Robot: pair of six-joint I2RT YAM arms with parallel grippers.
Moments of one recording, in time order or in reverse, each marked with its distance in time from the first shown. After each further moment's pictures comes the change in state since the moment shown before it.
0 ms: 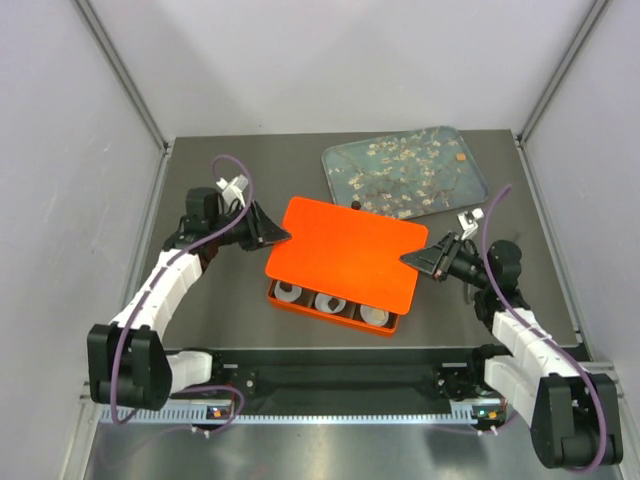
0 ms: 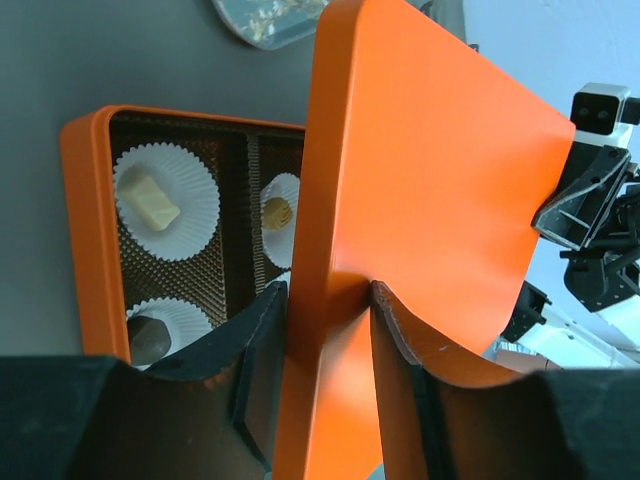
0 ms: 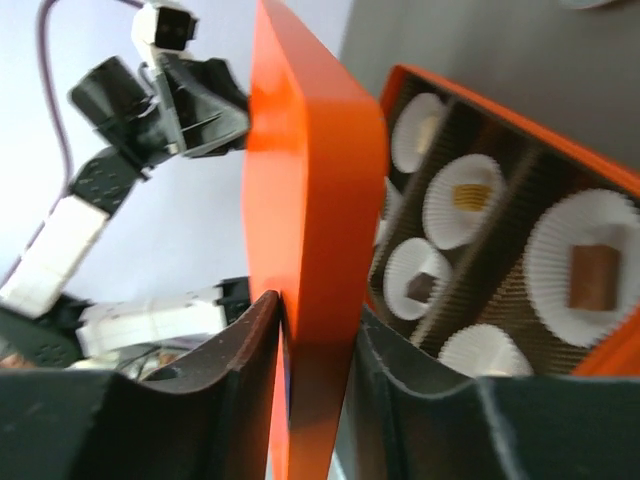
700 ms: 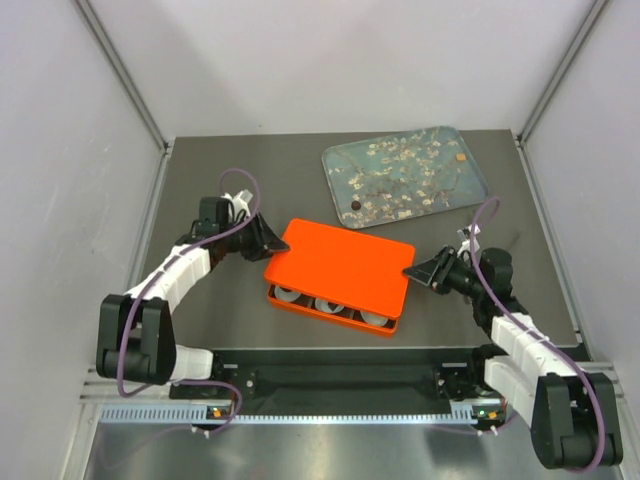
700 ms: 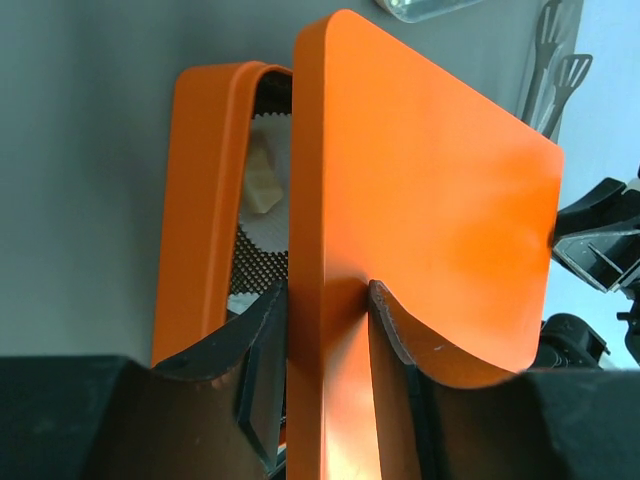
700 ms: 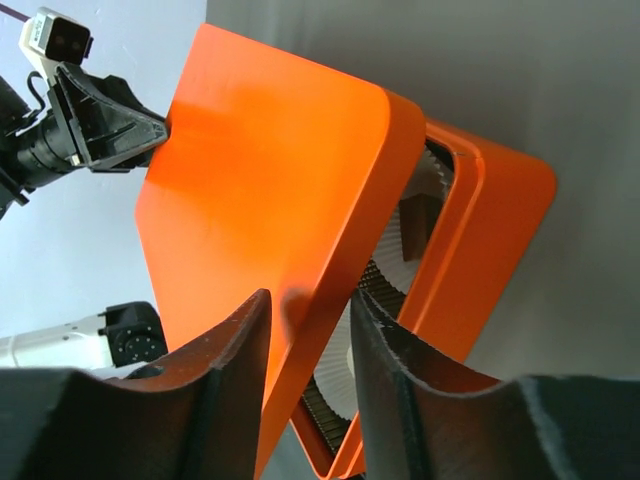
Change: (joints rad) left arm -0.014 0.143 -0.058 0.018 -0.128 0.008; right arm 0.000 -0.014 -0.060 -0.288 0.186 -0.287
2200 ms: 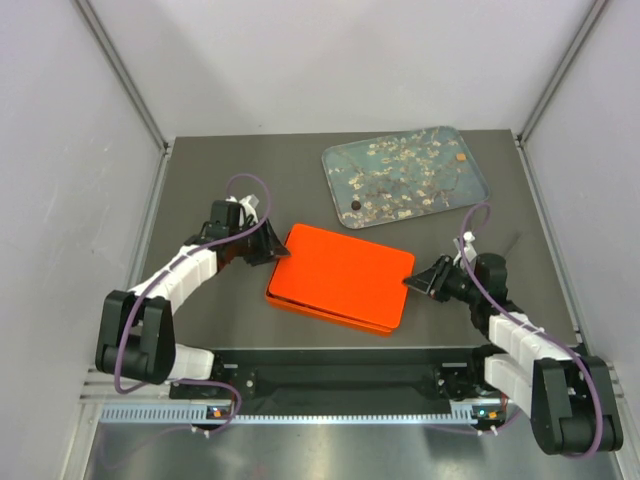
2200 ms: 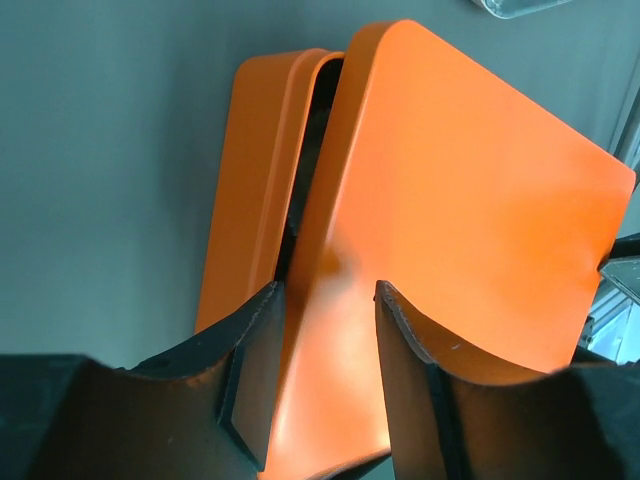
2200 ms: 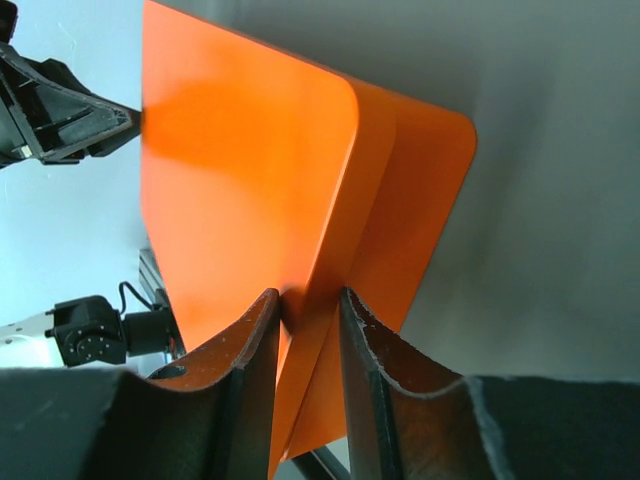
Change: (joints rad) left arm -0.071 0.020 -0.012 -0.025 -0.200 0.040; right arm 0.000 0.079 -0.049 0.013 0.033 -0.093
